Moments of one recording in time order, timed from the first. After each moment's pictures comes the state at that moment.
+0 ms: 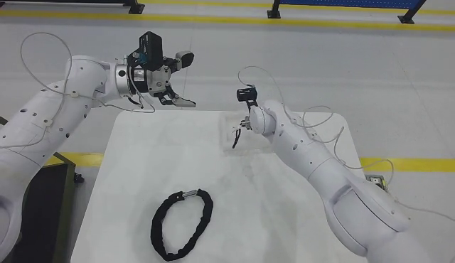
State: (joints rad) left arm -0.04 -1.05 -0.17 -0.86 1.02 -1.01 0.66; right arm -0.36 -1.42 0.61 -0.74 -0.66 0.29 0.85
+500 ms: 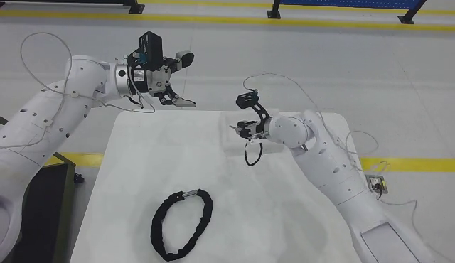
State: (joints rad) left arm -0.04 -1.05 -0.17 -0.86 1.02 -1.01 0.66; right arm -0.70 -1.22 1.02 -1.29 -0.58 -0.16 0.99
